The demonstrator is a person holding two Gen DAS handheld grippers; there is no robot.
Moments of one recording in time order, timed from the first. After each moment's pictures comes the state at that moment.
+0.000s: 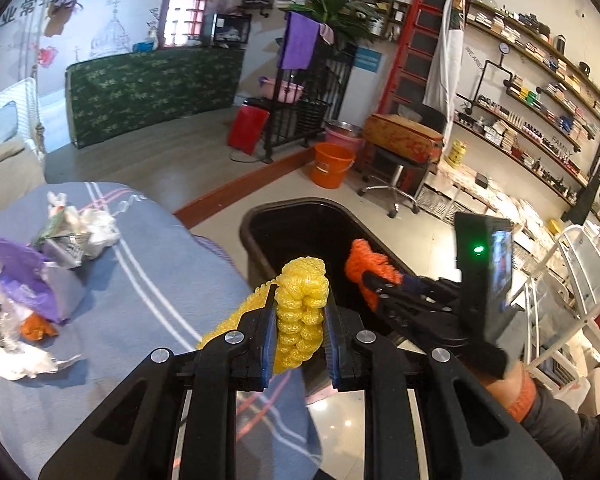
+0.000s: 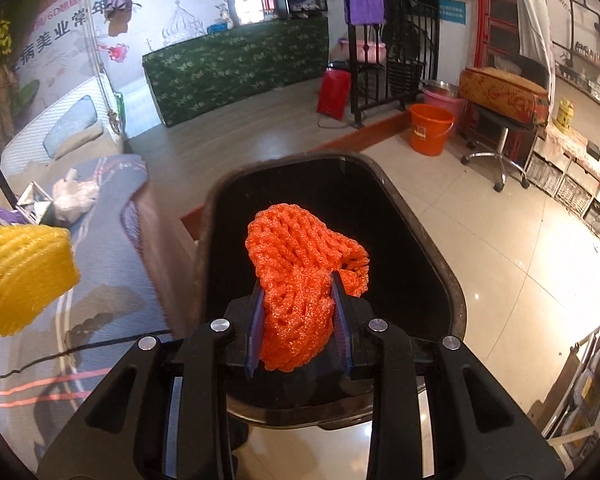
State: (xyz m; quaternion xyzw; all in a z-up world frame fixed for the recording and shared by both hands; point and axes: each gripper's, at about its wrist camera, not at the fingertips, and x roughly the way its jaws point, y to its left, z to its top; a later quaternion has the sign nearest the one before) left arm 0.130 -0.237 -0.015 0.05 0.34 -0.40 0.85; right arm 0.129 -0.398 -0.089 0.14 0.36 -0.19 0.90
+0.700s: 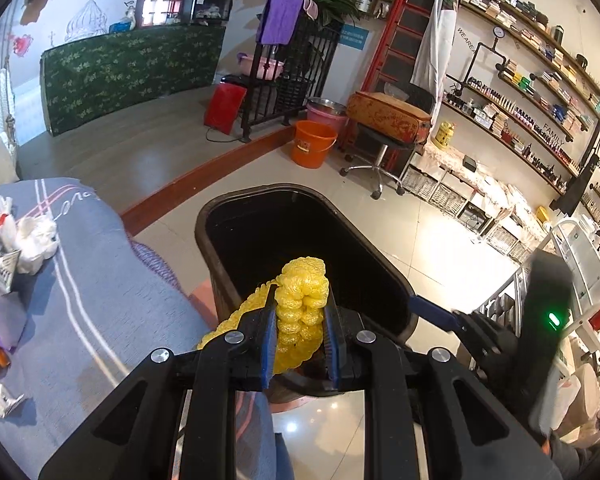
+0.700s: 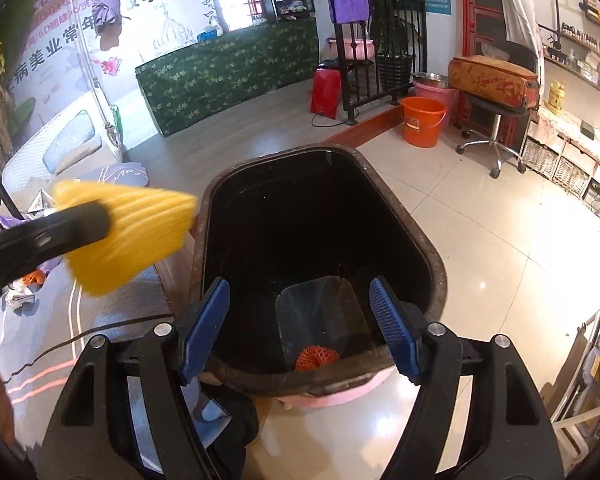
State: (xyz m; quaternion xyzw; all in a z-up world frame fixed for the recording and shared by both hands) left arm 0.147 -0.290 -0.028 0.06 0.38 -0.43 0.82; right arm 0.095 -0.394 -0.082 0.17 0.34 -0.20 0.90
